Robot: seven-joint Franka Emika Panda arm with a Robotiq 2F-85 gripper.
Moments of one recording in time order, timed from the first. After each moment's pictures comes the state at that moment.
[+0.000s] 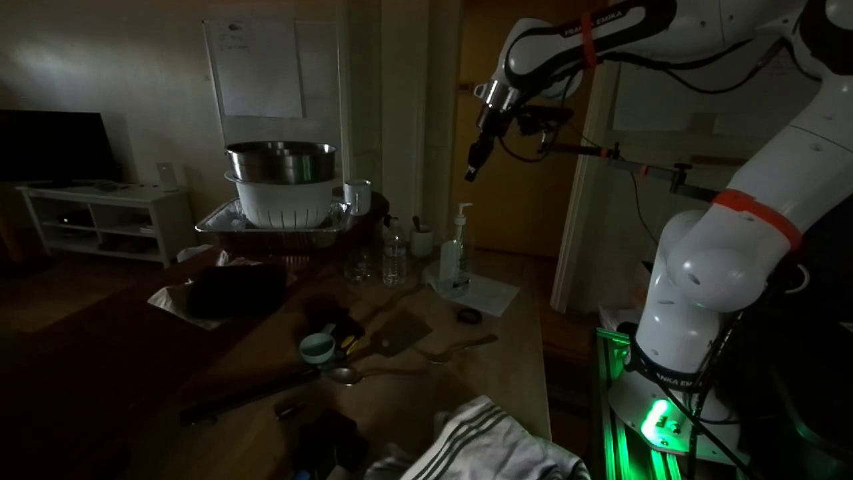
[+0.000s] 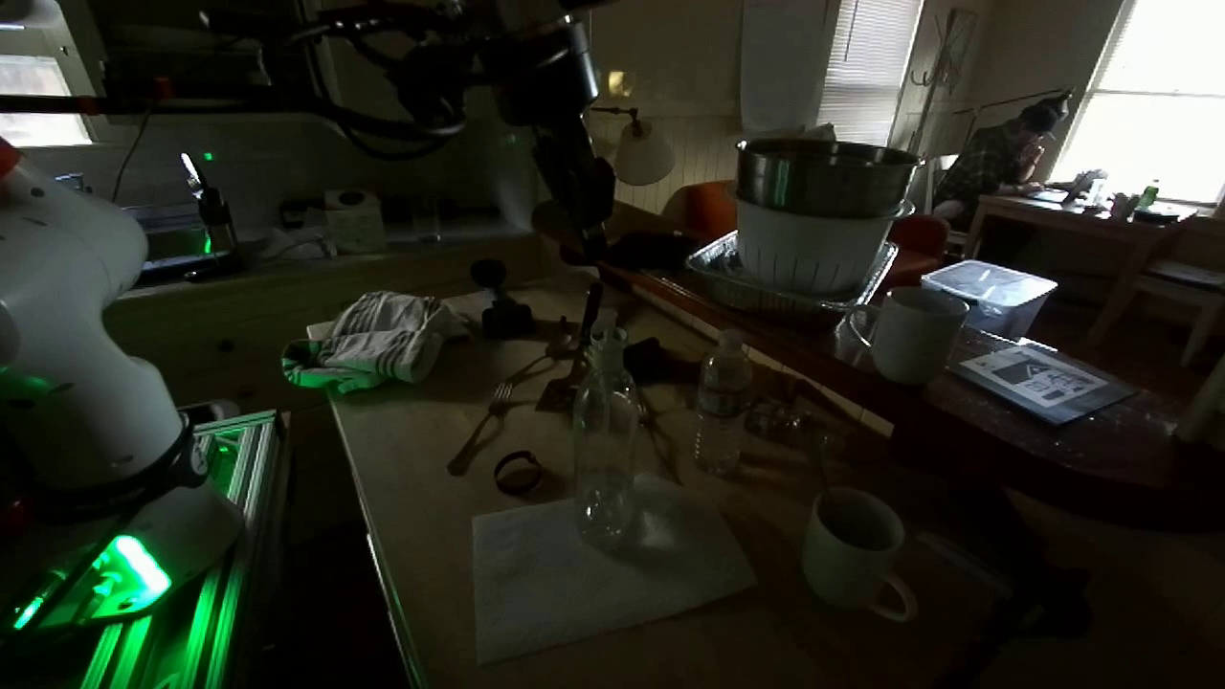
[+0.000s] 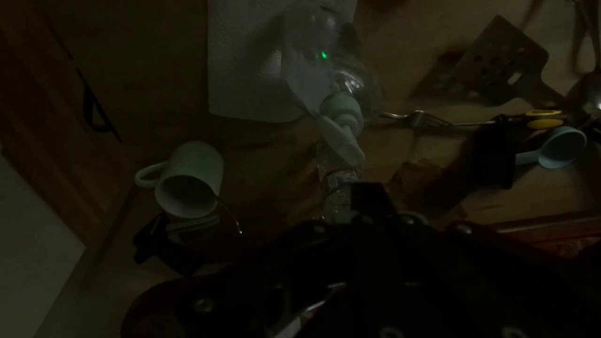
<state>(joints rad) -0.10 -0.48 -0.33 -2.36 -0.02 2.19 -0.40</state>
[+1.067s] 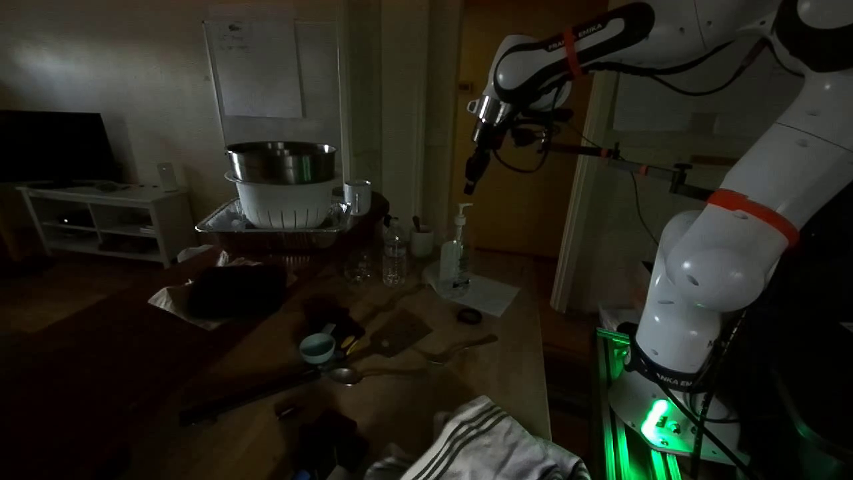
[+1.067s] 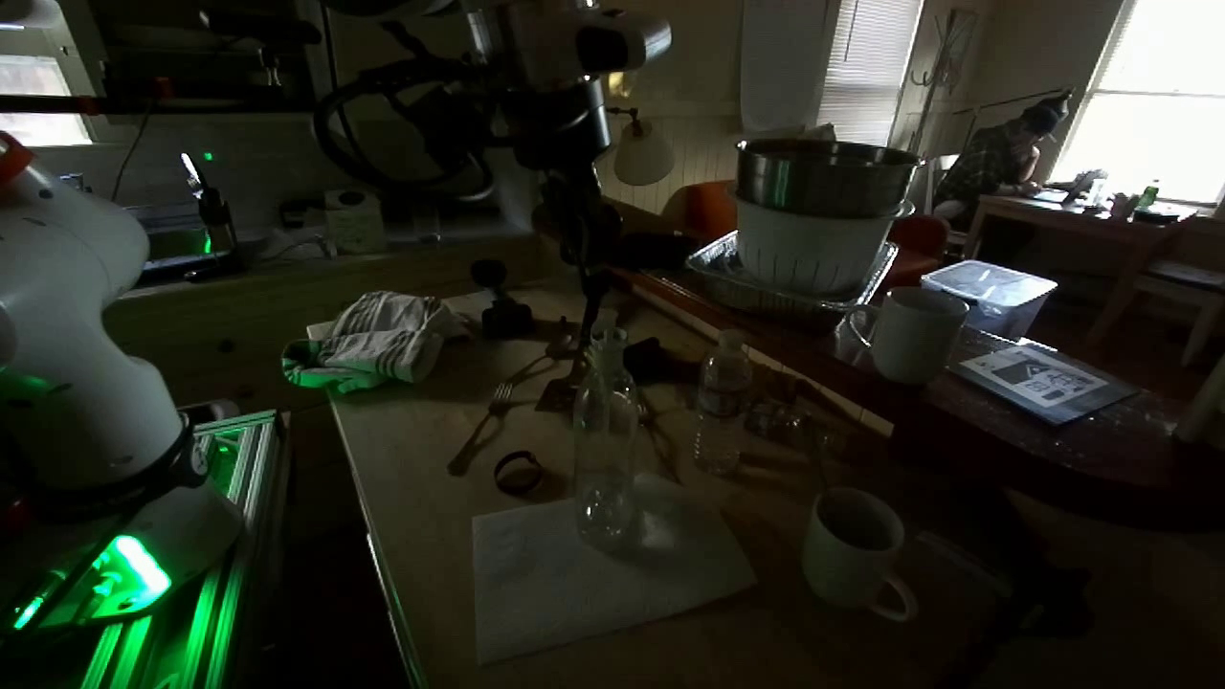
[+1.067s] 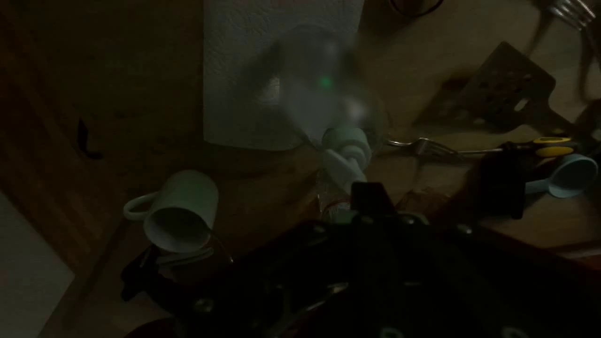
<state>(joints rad) -0.10 -0.41 -0.33 -2.36 -0.01 2.19 -0.41</state>
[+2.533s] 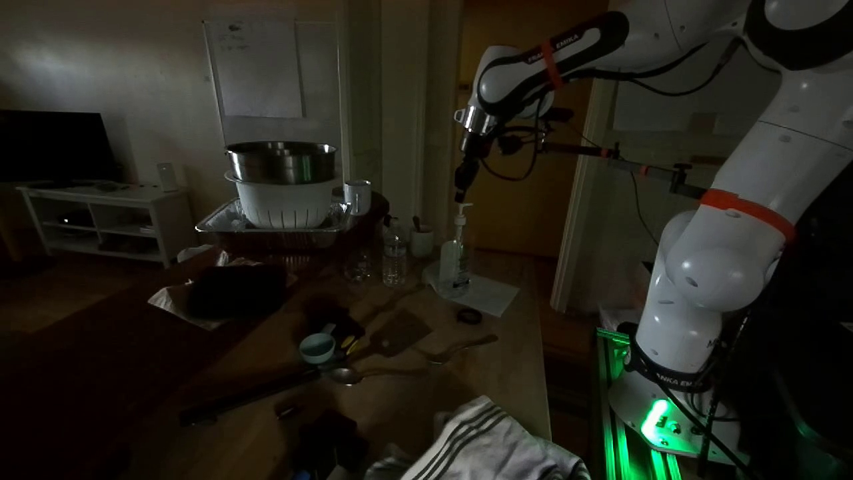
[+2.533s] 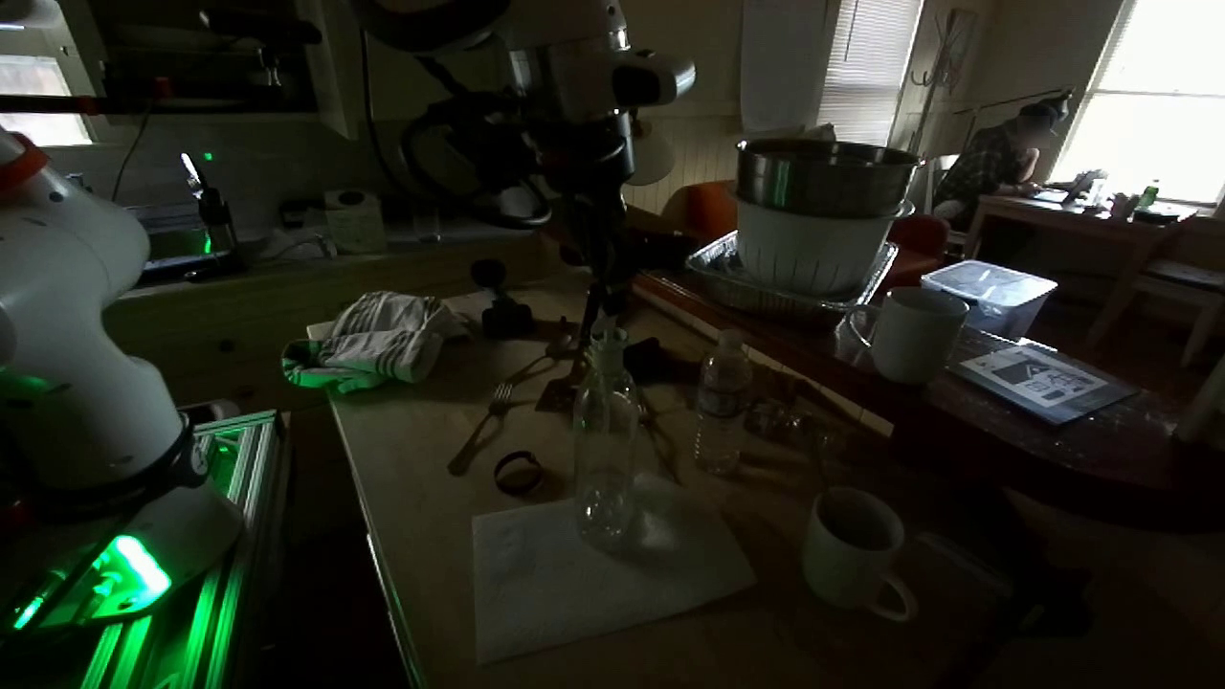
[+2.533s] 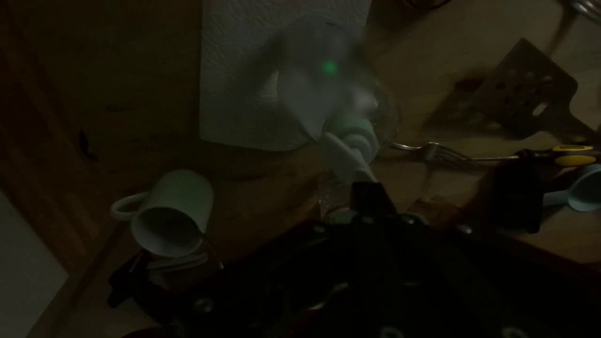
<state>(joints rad) -0.11 -0.32 -0.29 -2.33 -0.01 2.23 -0.40</state>
